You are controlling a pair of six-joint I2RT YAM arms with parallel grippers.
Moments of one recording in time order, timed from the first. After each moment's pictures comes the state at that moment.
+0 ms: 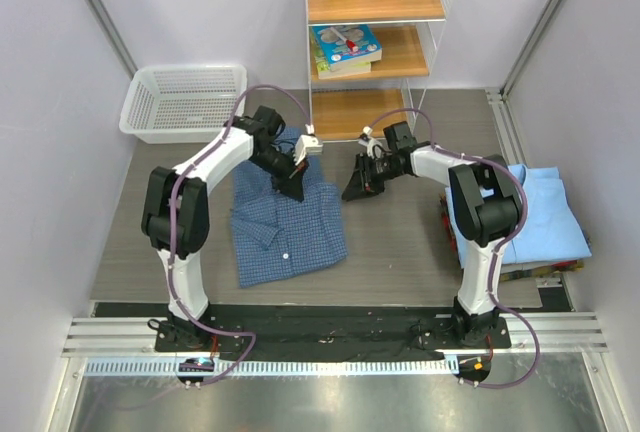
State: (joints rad) left arm -0.38 1.97 1.58 -0.97 0.80 0.76; right arm 0.32 2.00 1.28 -0.34 -0.86 0.33
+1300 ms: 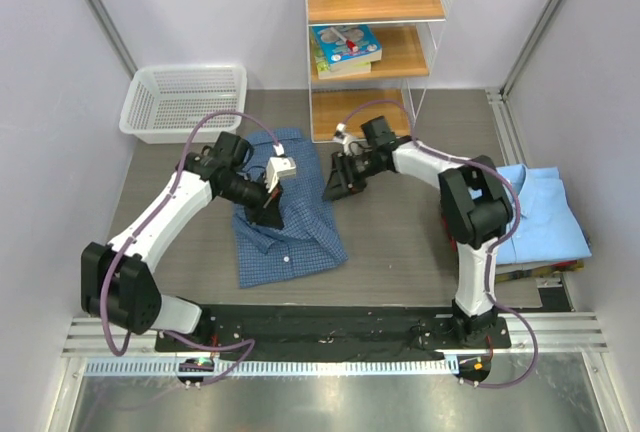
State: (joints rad) left arm -0.36 1.41 1.16 -0.96 0.81 0.58; right arm 0.47 2.02 1.38 -0.36 -0.87 0.25
